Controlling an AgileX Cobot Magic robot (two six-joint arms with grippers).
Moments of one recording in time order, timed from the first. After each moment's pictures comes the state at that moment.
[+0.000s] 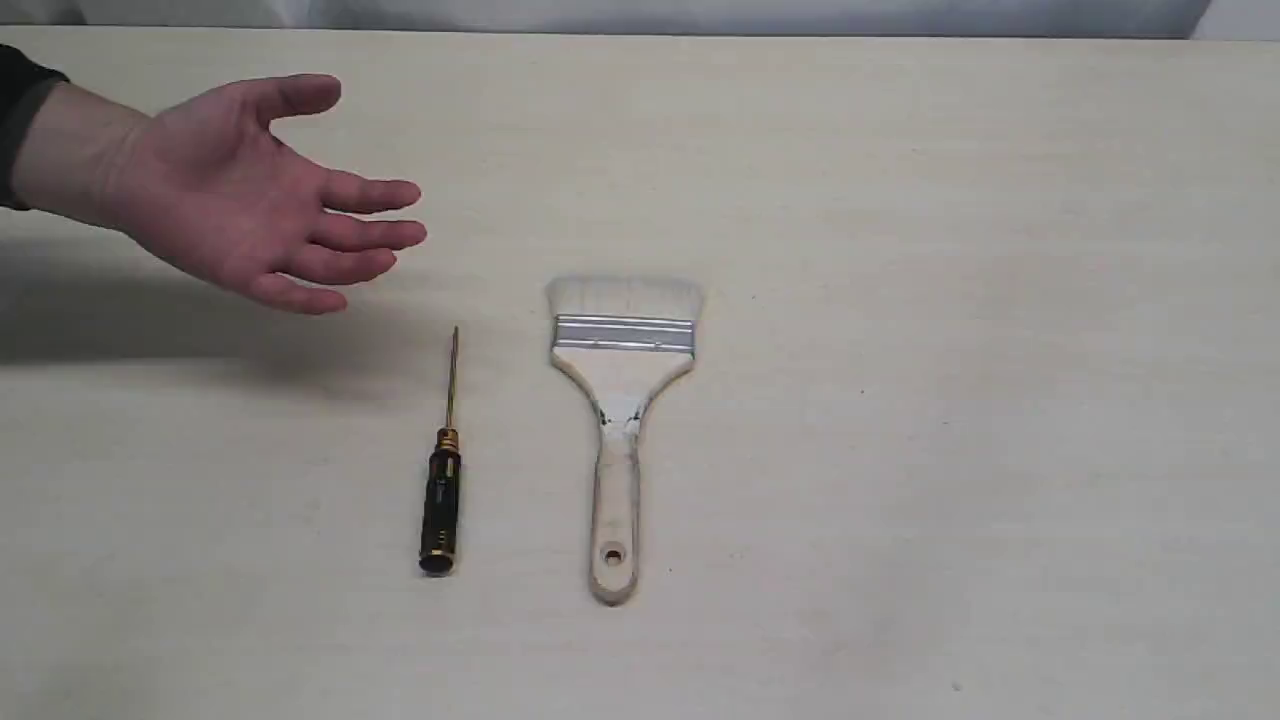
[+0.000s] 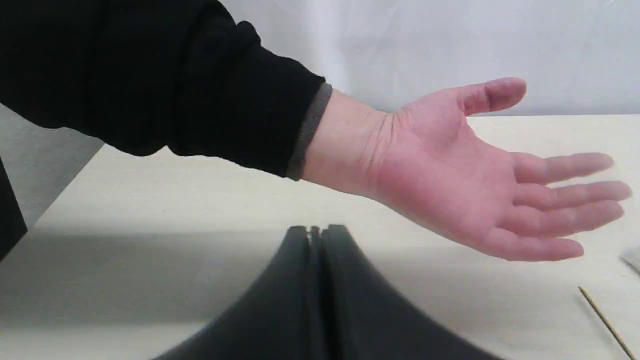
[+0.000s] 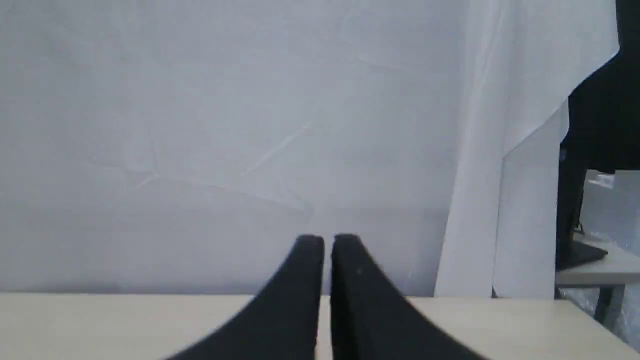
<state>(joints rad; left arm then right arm) 0.02 0.00 0.00 0.07 0.26 -0.07 -0.12 0.00 0.00 -0.01 -0.11 0.00</state>
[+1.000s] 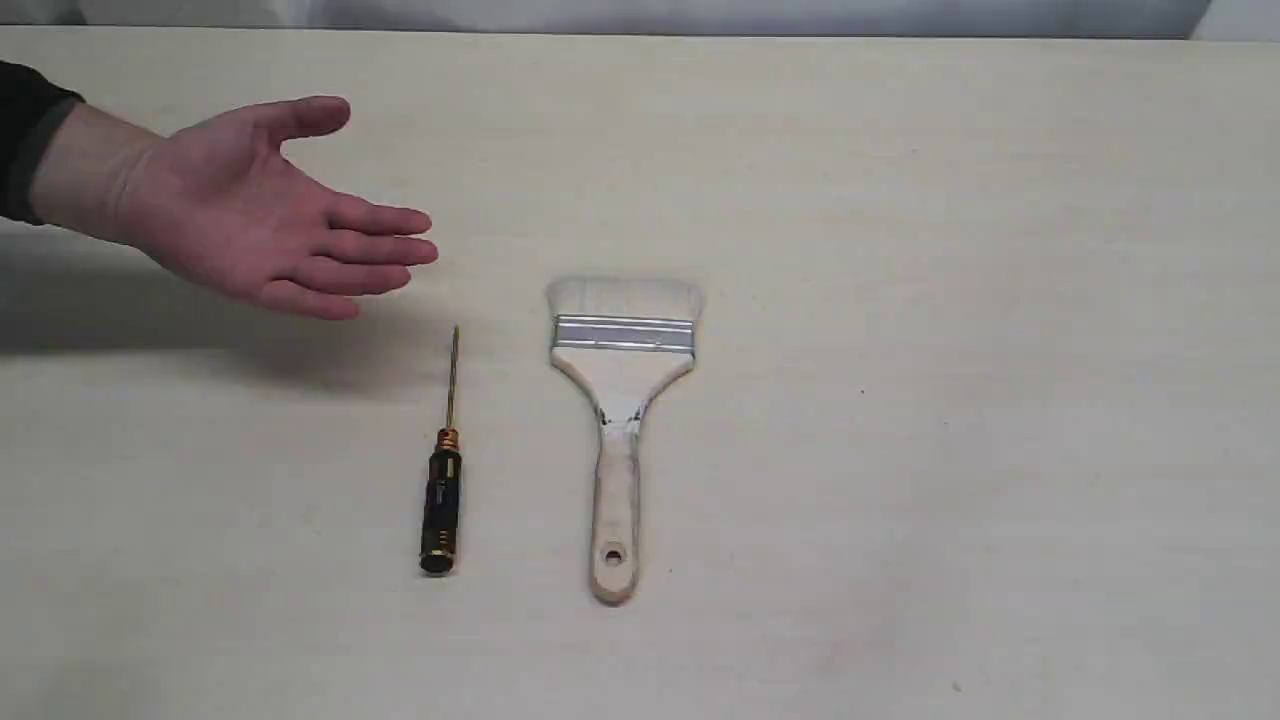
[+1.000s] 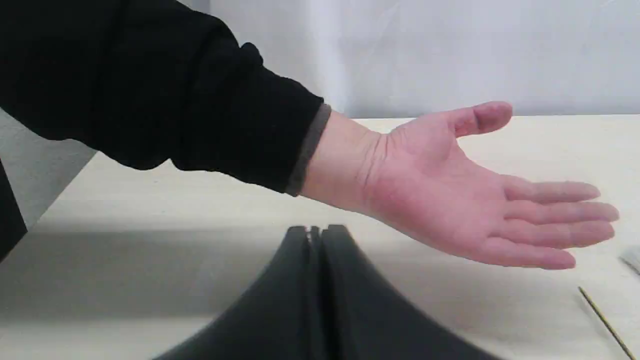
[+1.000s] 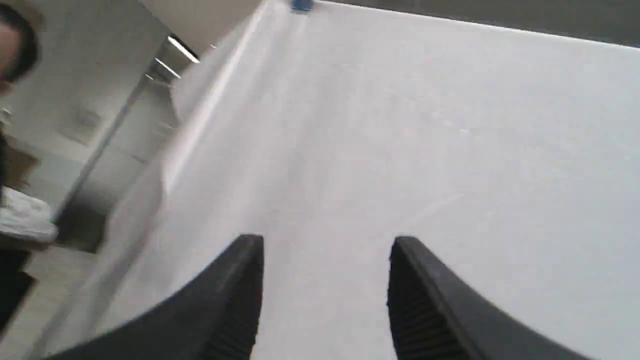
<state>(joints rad) 0.02 0.00 0.00 0.07 0.26 -0.07 -0.11 0.23 -0.55 -1.24 -0.66 1.15</state>
